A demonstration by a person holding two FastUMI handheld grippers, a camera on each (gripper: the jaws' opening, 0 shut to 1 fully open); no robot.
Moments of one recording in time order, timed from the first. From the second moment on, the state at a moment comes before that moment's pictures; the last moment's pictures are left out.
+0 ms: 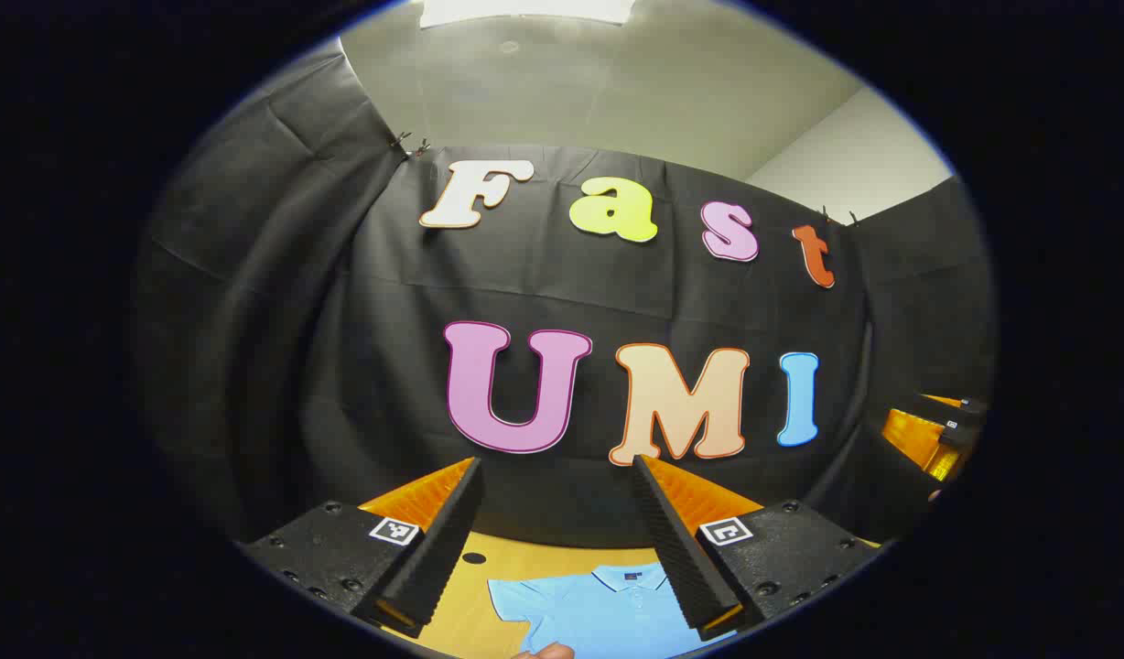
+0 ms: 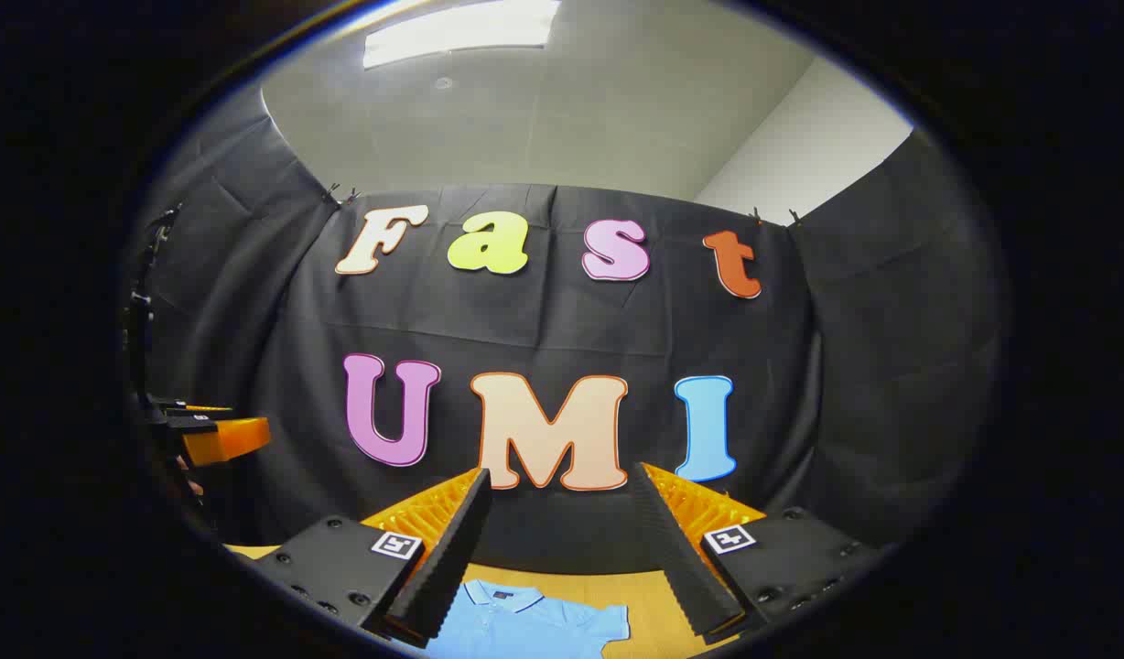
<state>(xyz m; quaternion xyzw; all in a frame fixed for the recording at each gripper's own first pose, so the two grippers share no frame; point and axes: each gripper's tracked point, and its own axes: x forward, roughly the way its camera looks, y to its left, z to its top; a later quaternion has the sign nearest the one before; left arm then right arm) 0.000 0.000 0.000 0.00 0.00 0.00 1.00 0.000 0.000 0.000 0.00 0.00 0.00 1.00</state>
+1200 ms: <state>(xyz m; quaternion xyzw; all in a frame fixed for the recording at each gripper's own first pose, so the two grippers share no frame) -0.002 -0.008 -0.020 0.01 0.02 0.03 1.00 0.029 -0.056 -0.101 -0.02 0.09 -0.01 1.00</state>
